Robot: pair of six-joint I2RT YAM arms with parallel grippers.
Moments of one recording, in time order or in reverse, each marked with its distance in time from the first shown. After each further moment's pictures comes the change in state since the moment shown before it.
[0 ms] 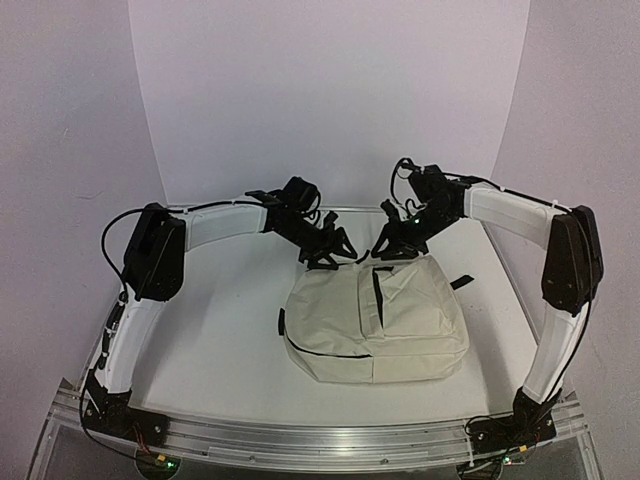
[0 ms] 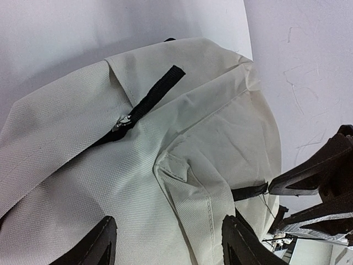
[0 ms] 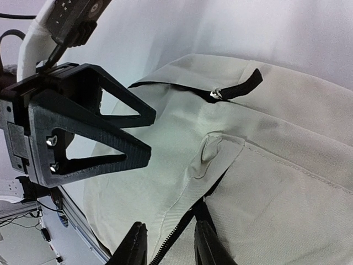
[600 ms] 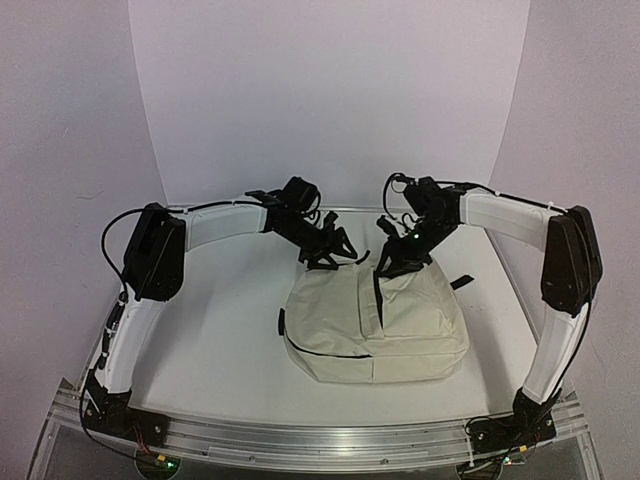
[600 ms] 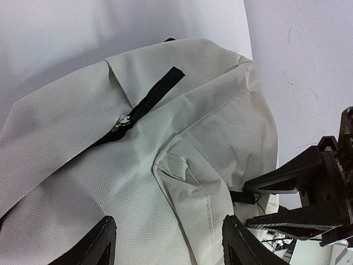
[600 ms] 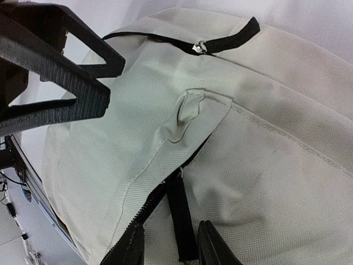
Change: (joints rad) left arm 0.000 0.000 -0.001 0.000 0.000 0.000; right arm 0.026 0.000 -0.047 -0.090 0.077 -0.174
